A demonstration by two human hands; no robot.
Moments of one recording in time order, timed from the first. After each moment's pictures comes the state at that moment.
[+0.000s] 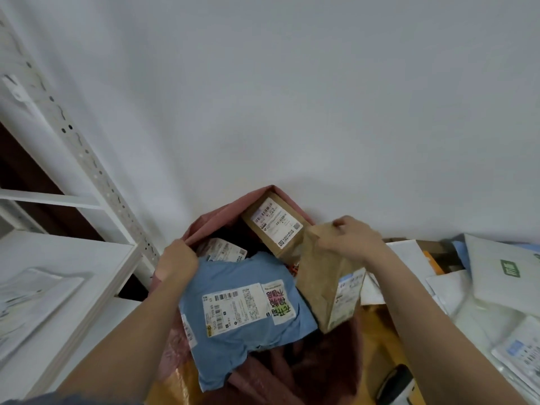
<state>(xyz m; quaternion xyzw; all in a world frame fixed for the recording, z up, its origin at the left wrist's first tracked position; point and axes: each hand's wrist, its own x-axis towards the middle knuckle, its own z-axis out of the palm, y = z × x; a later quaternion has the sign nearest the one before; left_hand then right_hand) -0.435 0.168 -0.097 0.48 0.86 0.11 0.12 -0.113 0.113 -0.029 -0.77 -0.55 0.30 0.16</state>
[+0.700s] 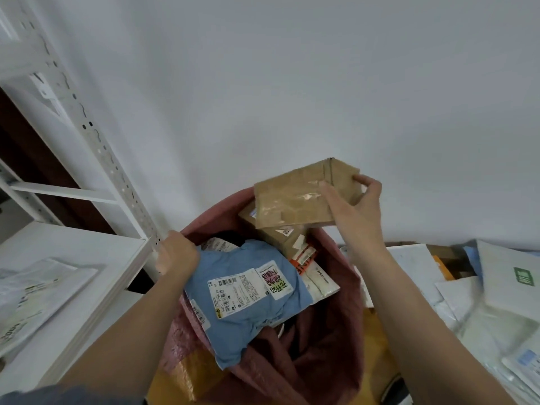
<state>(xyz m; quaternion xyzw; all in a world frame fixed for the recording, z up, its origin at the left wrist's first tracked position) -0.451 0.165 -0.087 0.45 0.87 0.20 0.10 -0.157 0.102 0.008 -0.58 -0.38 0.36 0.62</state>
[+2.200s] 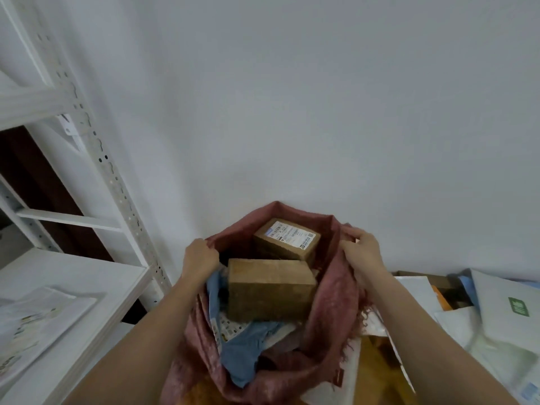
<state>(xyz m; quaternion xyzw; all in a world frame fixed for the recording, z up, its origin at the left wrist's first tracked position) -0.429 0.186 -0.052 0.58 0.75 0.27 0.17 -0.123 0.146 -0.041 -0.64 -0.37 0.37 0.56</state>
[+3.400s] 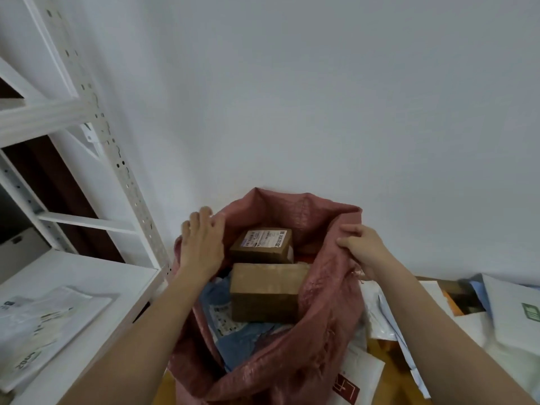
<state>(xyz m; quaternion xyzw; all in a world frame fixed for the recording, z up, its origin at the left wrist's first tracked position) -0.437 0.165 -0.009 0.72 0.63 0.18 -0.23 -0.121 0.151 -0.020 -0.66 -0.41 0.43 0.47</state>
